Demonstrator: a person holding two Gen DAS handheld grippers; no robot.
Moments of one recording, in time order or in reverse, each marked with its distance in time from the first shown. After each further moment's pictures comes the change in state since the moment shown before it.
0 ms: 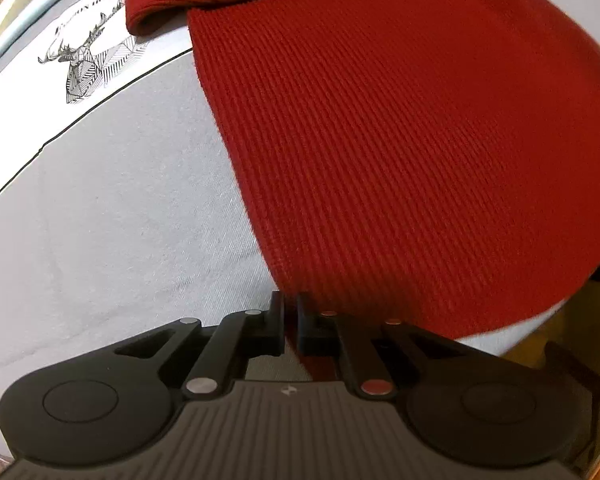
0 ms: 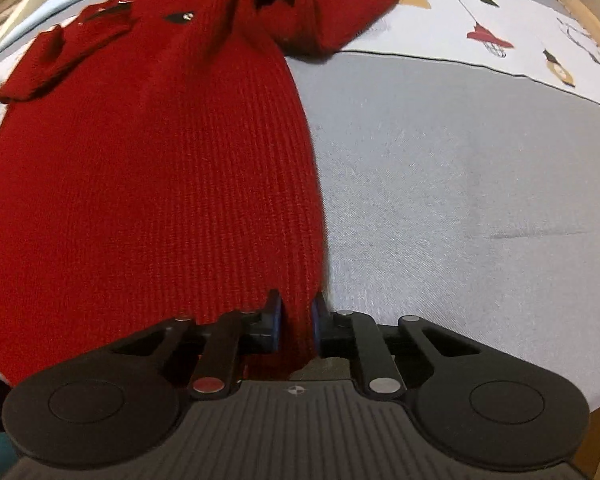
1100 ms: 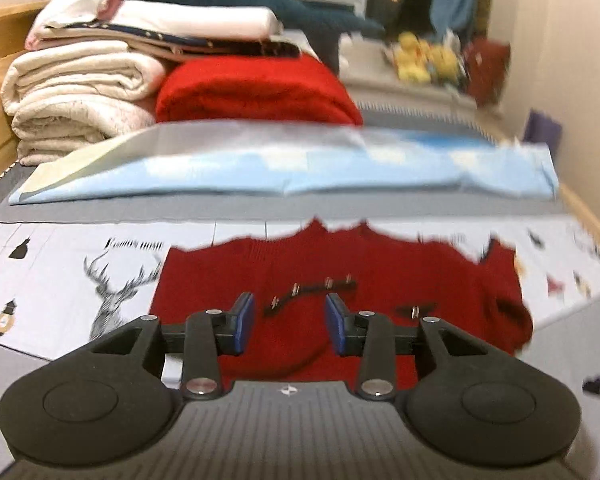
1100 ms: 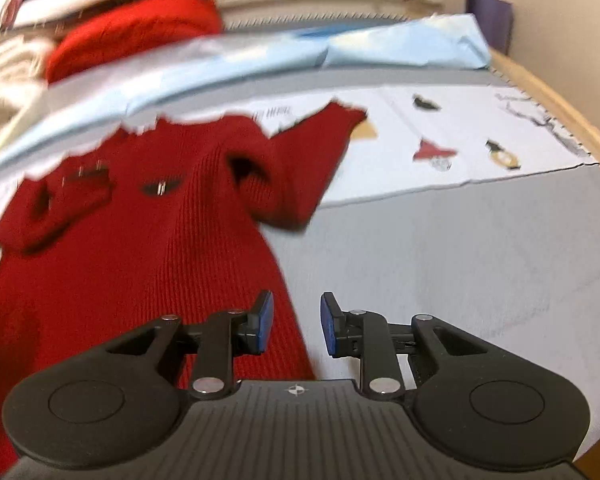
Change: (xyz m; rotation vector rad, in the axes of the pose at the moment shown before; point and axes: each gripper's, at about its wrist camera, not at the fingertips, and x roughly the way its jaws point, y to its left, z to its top) left arm -0.149 -0.035 0.169 -0.422 -0.713 0.058; right arm -0.054 -0.008 0.033 0.164 -0.395 -0.049
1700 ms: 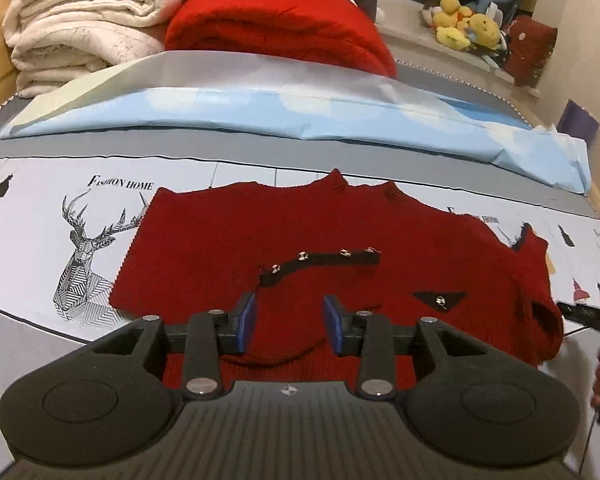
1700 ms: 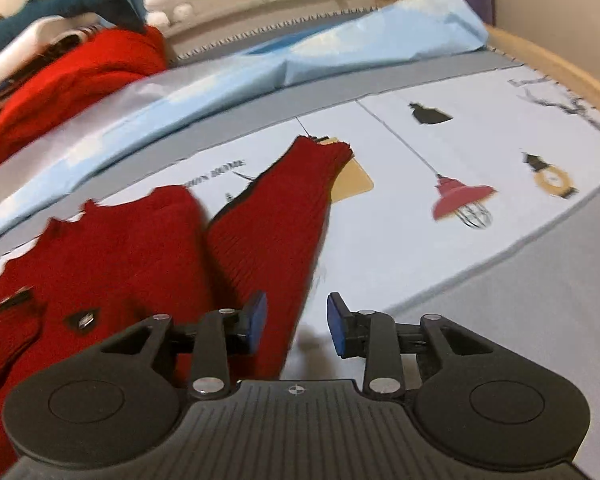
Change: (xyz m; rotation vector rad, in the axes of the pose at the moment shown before) left arm 0.100 0.005 0.006 -0.086 0.194 0.027; right arm 0.172 -0.055 0.101 0.160 -0.018 0.018
